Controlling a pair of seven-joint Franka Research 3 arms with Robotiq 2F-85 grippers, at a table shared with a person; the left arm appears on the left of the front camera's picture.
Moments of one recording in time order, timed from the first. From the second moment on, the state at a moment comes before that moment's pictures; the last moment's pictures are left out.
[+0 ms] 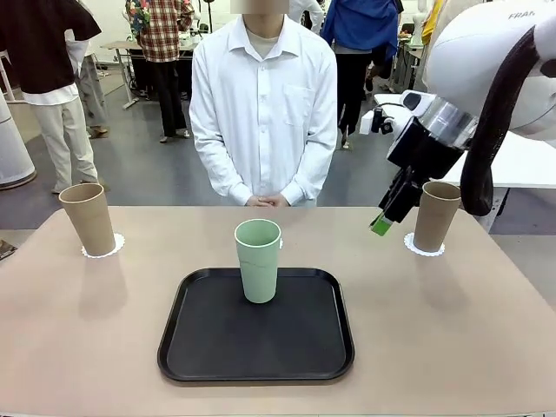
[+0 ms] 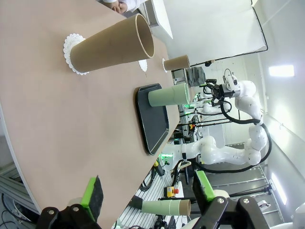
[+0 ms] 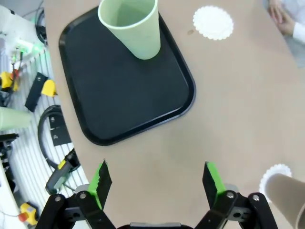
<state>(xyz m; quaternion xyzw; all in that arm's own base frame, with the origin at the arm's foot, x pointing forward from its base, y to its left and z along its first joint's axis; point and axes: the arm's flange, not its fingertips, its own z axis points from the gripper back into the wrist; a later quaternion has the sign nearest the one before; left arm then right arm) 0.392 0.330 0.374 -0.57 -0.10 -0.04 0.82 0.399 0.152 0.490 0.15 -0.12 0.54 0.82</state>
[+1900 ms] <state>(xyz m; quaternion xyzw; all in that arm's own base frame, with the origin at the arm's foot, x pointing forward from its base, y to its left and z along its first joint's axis) 0.392 0.330 0.374 -0.57 -0.10 -0.04 0.82 0.410 0.143 0.381 0.43 -0.50 0.53 0.54</state>
